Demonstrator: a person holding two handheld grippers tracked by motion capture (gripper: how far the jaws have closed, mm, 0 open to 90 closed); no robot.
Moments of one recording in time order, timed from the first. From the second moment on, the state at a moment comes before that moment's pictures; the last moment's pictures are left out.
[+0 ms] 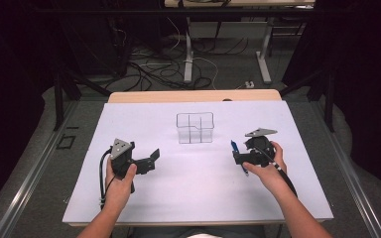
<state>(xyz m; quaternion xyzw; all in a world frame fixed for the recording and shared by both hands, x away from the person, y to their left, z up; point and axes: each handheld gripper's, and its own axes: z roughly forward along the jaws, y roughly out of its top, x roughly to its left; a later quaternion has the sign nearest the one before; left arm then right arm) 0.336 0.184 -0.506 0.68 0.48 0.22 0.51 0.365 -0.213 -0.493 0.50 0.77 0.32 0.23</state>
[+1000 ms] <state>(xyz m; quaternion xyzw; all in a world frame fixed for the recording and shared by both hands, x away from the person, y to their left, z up) 0.337 0.186 -0.509 0.68 0.48 0.21 0.50 0.402 -0.204 -0.496 0.54 0.81 0.21 0.11</state>
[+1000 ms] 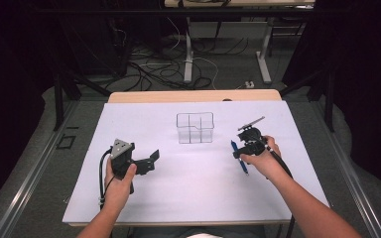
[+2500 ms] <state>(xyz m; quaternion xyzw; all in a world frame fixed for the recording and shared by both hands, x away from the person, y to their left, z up) 0.339 0.189 -0.511 0.68 0.49 0.21 0.50 0.419 -0.209 -0.525 0.60 0.79 0.15 0.02</state>
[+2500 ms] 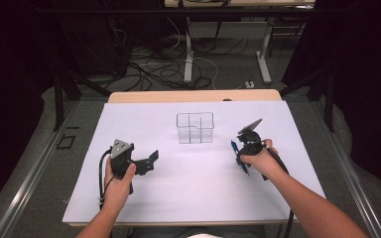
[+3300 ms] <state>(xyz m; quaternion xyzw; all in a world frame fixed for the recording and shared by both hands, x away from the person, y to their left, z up) 0.338 0.187 -0.512 0.69 0.49 0.21 0.50 0.423 -0.211 -0.527 0.62 0.77 0.13 0.01</state>
